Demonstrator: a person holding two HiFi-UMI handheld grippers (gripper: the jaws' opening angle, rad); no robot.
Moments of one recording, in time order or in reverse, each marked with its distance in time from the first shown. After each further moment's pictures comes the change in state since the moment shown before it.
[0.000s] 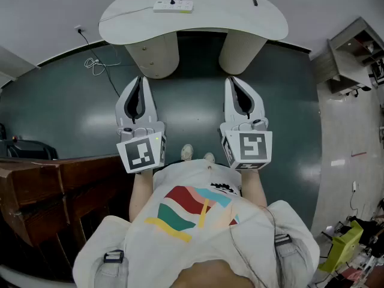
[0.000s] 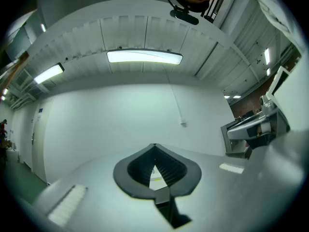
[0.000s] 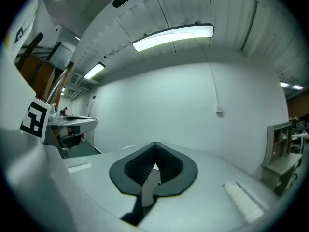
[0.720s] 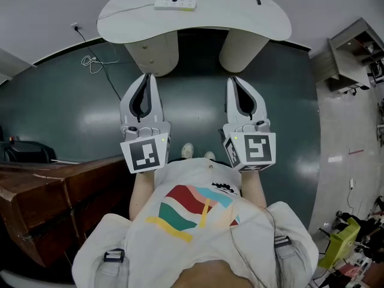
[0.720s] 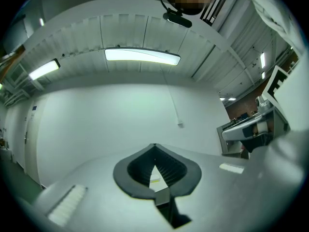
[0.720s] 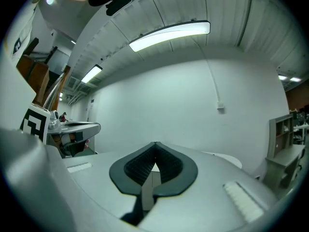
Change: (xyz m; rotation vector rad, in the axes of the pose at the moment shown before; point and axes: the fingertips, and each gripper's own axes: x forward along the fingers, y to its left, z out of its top) left arm 0.024 0.008 -0.007 0.003 -0.017 -0.060; right arm 0.028 0.012 0.002 0.057 -0.015 0.006
